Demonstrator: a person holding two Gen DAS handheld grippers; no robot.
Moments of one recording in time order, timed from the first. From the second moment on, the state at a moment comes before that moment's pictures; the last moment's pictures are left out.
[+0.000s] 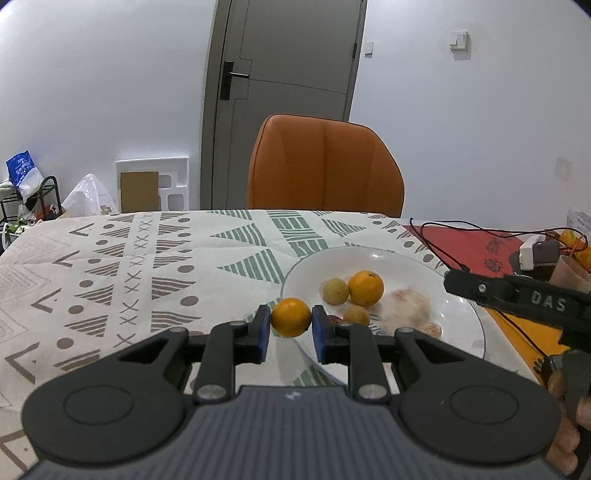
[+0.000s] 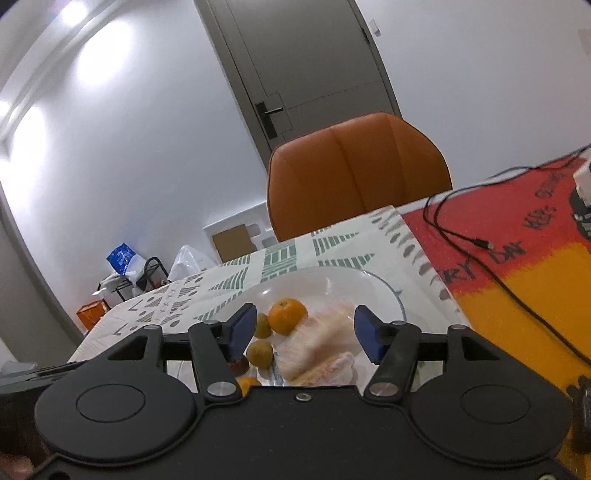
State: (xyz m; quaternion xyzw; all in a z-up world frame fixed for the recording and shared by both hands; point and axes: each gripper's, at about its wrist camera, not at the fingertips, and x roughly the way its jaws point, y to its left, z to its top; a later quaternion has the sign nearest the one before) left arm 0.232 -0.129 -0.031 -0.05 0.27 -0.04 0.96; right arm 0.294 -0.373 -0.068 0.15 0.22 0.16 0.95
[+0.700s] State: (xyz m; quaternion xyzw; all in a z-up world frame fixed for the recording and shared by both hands) left arm 0.220 -0.130 -0.031 -0.03 0.28 -0.03 0.96; right arm 0.275 -0.375 -0.072 0.17 0.23 0.19 0.94
